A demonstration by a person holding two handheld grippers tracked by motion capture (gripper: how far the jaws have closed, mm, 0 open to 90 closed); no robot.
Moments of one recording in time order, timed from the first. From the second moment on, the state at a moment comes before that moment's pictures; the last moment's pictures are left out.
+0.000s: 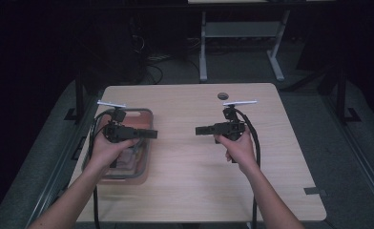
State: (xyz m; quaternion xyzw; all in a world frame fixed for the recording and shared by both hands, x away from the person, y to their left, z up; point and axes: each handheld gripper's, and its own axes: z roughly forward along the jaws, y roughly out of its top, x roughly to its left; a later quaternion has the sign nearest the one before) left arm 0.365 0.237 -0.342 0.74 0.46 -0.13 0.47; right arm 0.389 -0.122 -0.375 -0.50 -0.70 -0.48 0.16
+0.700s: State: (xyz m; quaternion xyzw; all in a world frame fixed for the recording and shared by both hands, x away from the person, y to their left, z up) left arm 0.365 0.195 -0.350 0.75 0.44 -0.15 0.47; right arm 0.377 -0.163 -0.381 -0.53 -0.69 -0.48 0.14
